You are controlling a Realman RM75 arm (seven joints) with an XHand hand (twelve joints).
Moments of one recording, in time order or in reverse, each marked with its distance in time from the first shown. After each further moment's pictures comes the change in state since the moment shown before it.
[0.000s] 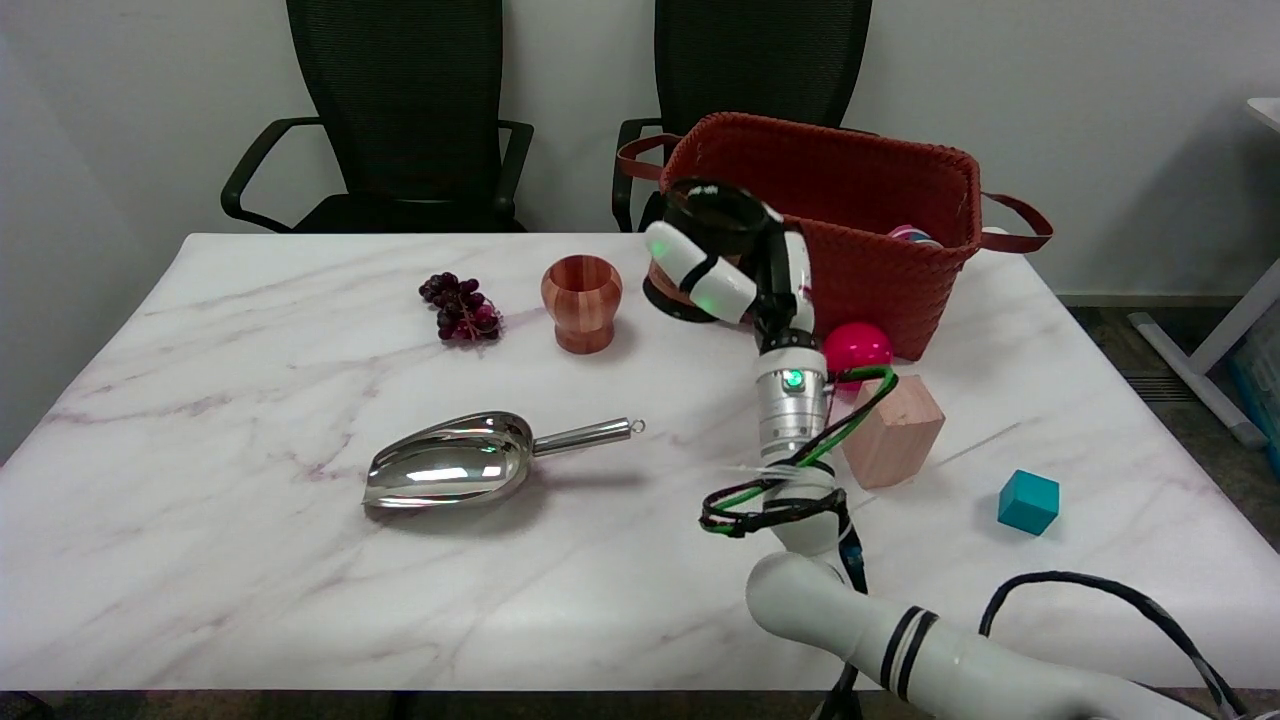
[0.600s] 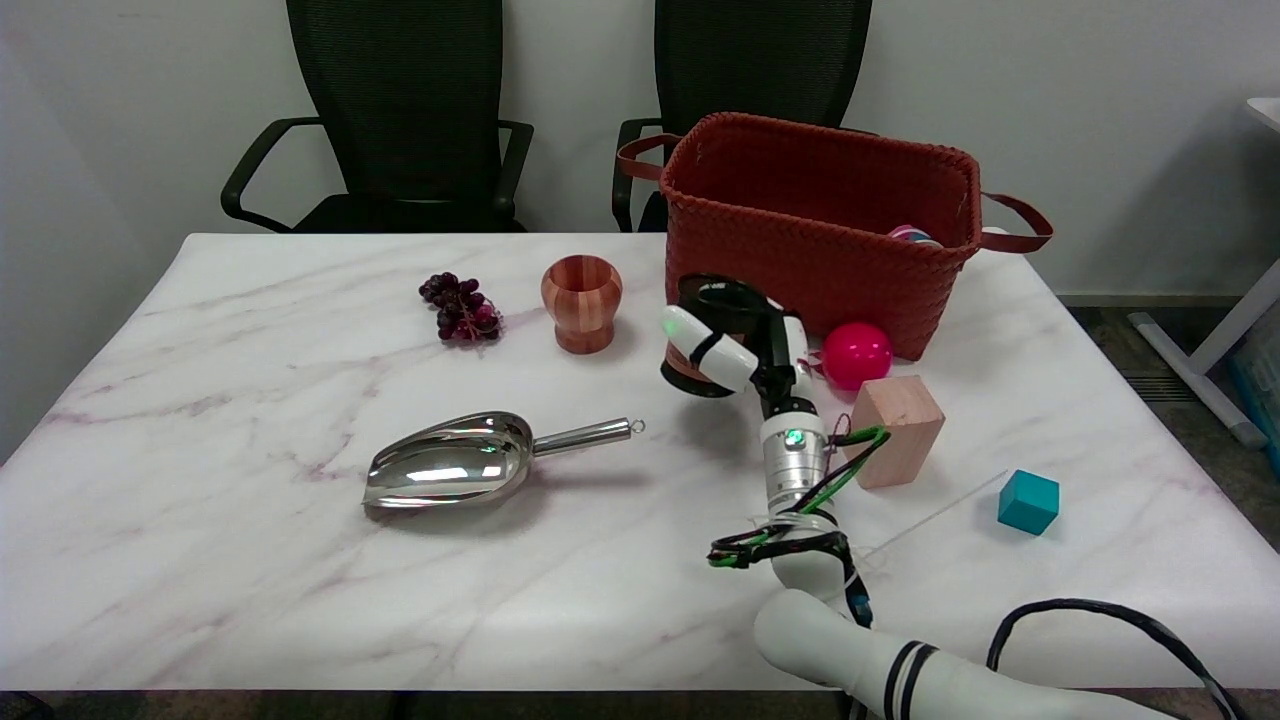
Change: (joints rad) arm -0.029 -0.014 -0.034 -0.156 0.145 -0.031 -0.002
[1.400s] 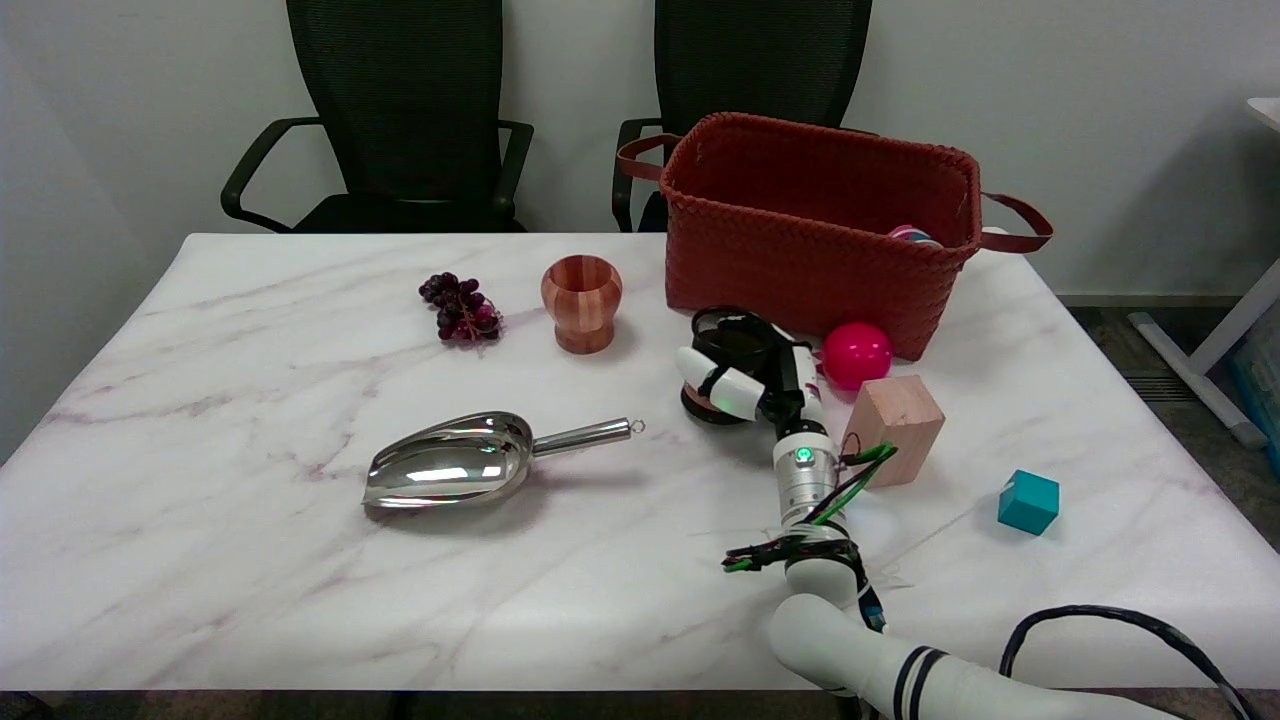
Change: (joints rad) arm -0.006 0.011 0.010 -0.064 0.062 -0.052 -0.038
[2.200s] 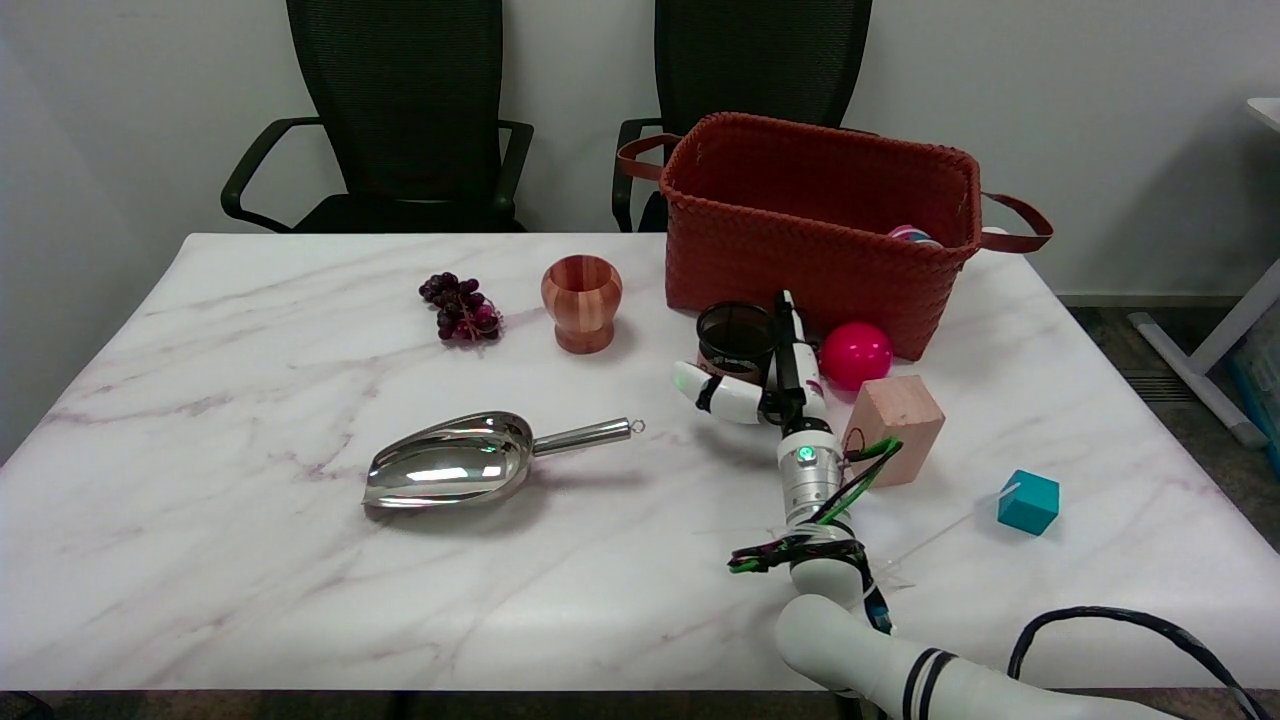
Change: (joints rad) arm -0.018 0.019 0.000 0.047 0.004 0.003 -0.095
